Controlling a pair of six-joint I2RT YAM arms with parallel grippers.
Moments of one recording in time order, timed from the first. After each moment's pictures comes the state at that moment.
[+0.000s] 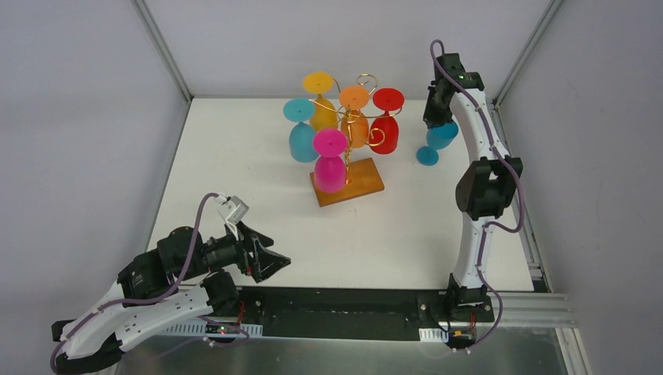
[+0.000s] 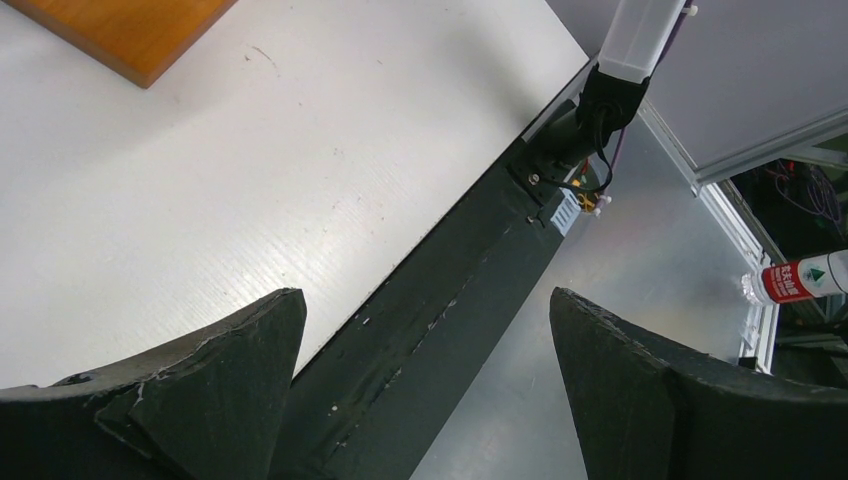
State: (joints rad) left arm -1.04 0.24 0.74 -0.76 0.00 -0.55; right arm 0.13 2.13 2.21 -1.13 0.15 0.32
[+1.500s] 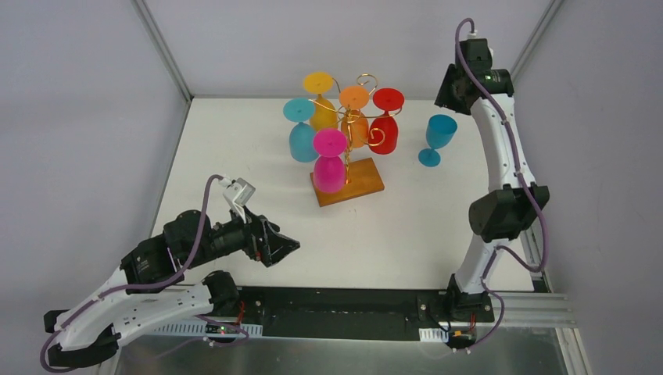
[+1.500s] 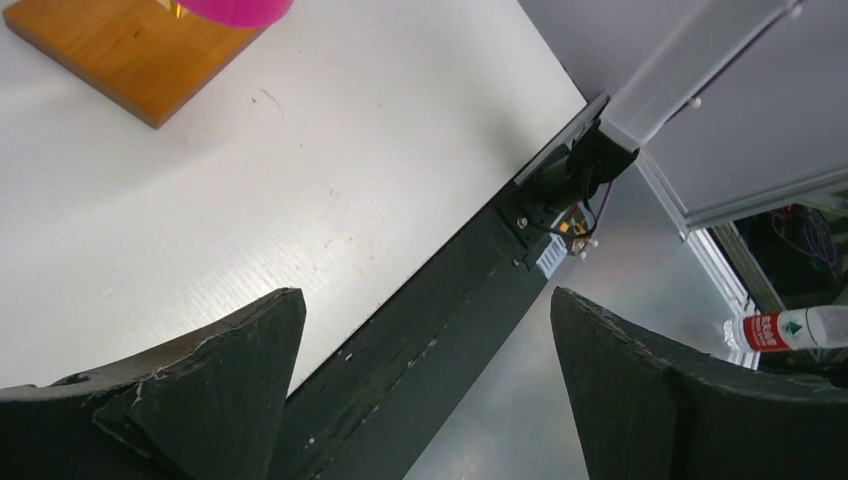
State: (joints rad) left arm -1.04 0.43 0.87 -0.72 -0.06 -0.59; right arm 0.13 1.89 2.16 -1.08 0.27 0.36
